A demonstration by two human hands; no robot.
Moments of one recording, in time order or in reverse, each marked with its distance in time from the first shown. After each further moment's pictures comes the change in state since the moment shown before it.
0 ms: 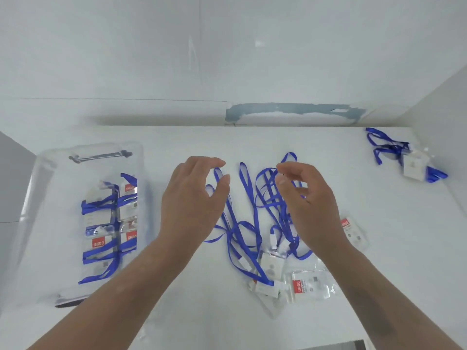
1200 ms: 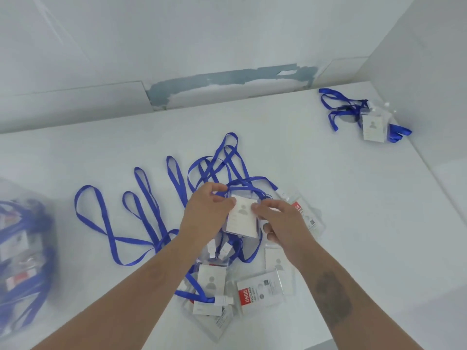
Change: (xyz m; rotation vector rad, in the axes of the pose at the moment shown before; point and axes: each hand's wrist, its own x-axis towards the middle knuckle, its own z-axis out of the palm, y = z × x) left_hand 0.000 0.057 0.207 -0.306 -0.589 -0.527; right_hand 0.030 0.187 -0.064 0.378 -0.028 0.832
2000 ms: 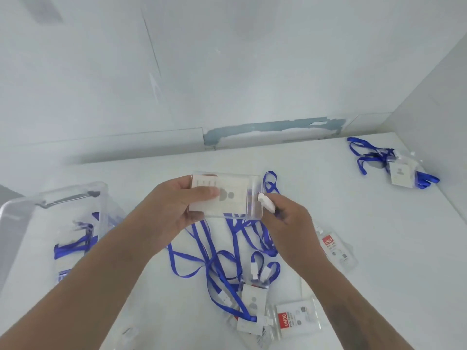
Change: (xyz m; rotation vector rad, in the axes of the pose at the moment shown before) left_hand -0.079 0.060 -0.179 -0.549 -0.190 0.039; right_hand -0.097 -0.076 0.070 -0.320 -0.106 -0.759
